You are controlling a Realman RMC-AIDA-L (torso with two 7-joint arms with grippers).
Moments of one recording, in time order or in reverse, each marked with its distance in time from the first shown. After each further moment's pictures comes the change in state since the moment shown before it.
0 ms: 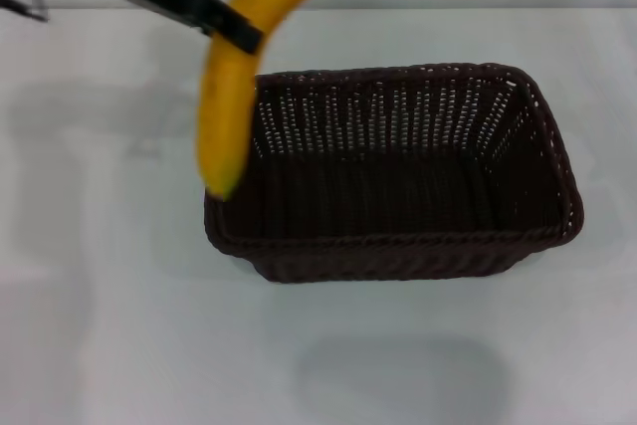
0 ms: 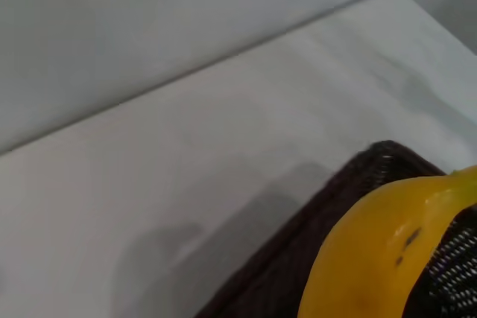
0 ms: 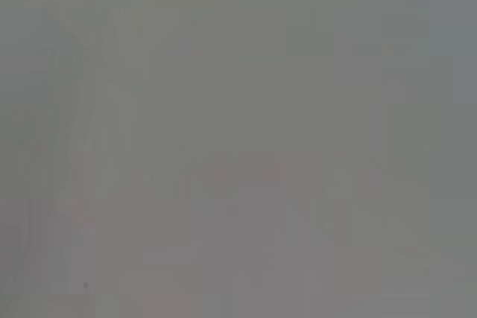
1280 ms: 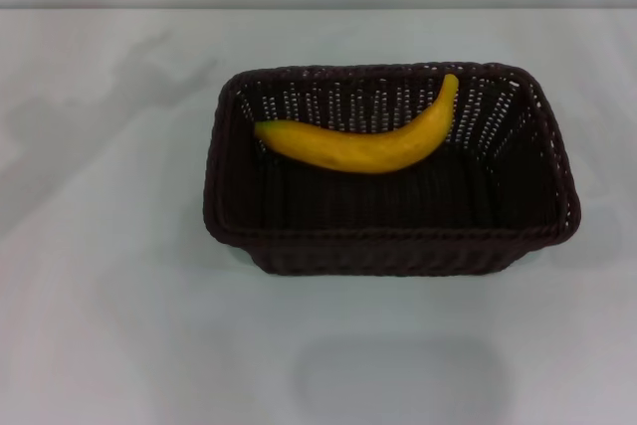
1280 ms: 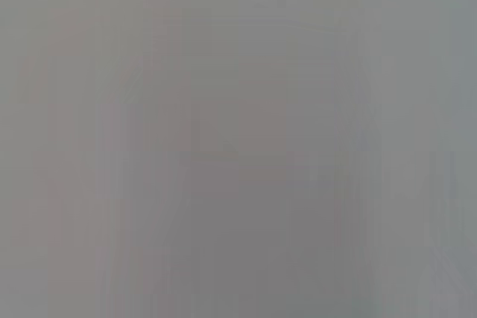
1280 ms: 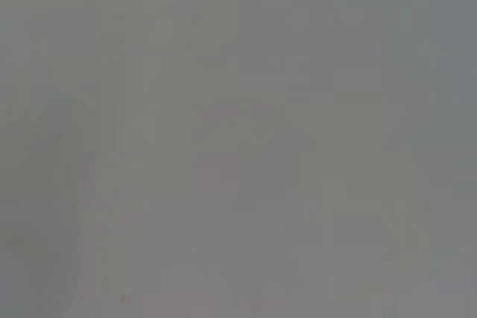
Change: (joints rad) left arm 0.624 -0.162 0.066 0.189 -0.821 0.689 0.902; right arm -0.014 -0.002 0.003 0.072 0.001 0.092 0.010
